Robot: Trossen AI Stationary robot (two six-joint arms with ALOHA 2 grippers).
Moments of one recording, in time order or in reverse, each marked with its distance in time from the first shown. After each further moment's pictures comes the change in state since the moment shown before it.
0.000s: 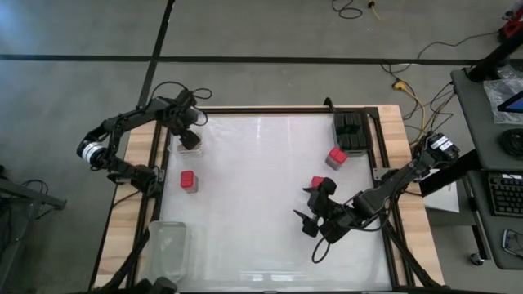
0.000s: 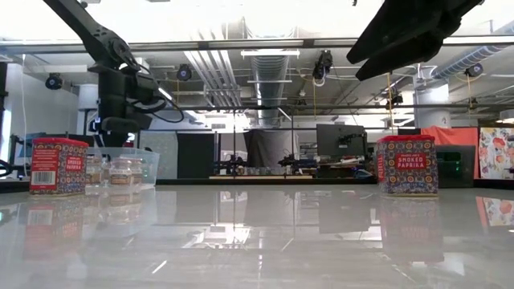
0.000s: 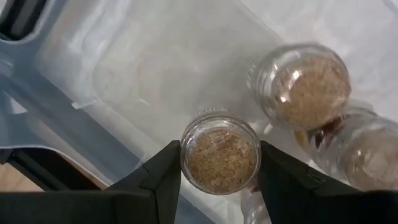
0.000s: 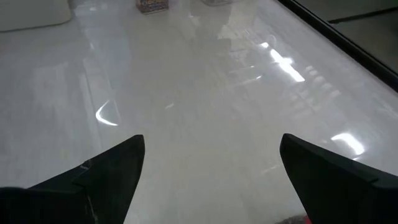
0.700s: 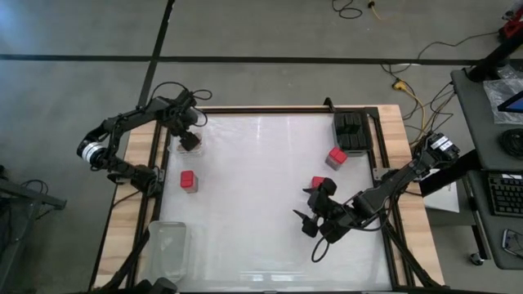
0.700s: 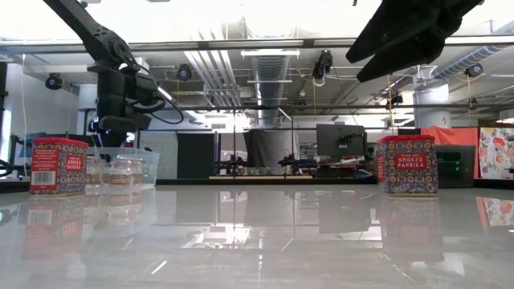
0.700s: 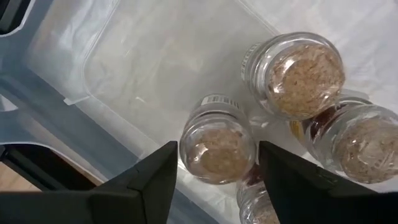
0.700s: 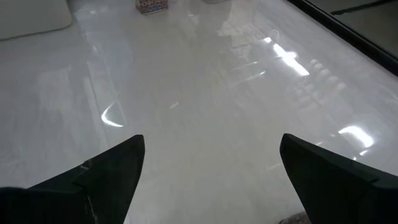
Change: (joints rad) left arm 0.000 0.000 0.000 -0.021 0.010 0.015; right arm 0.004 0.000 0.000 0.000 -0.013 0.045
